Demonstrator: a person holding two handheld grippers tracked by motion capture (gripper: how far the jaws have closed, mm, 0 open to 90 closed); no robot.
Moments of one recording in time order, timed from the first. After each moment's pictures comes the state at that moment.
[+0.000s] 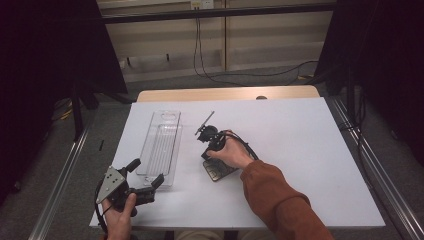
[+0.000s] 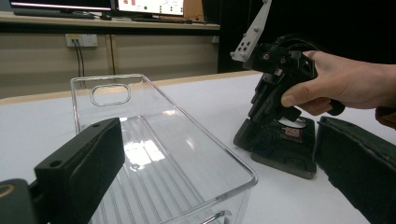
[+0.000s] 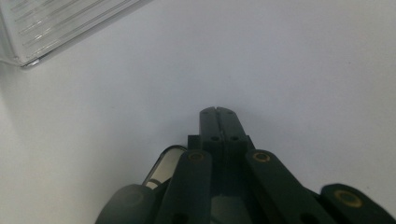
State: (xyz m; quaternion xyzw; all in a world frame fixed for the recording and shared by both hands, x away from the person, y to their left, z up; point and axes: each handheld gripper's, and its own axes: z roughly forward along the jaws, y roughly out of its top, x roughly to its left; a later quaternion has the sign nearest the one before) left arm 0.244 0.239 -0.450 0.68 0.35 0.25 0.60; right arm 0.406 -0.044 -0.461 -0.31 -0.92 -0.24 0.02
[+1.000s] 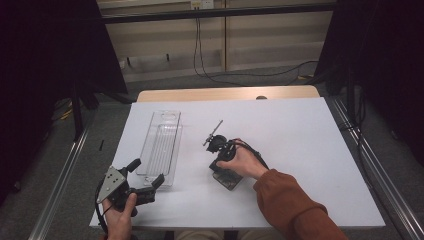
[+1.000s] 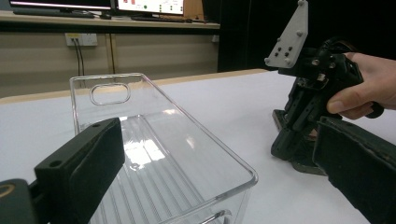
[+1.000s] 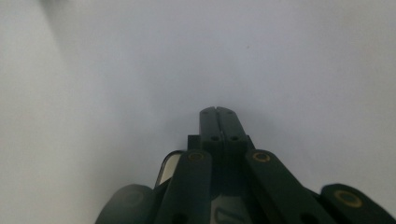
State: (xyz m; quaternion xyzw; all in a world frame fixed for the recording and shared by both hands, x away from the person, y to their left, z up) left arm 0.245 0.239 -0.450 0.68 0.34 0.25 0.60; right arm 0.370 -0.069 -0.460 -0.28 -0.93 -0.23 0.05
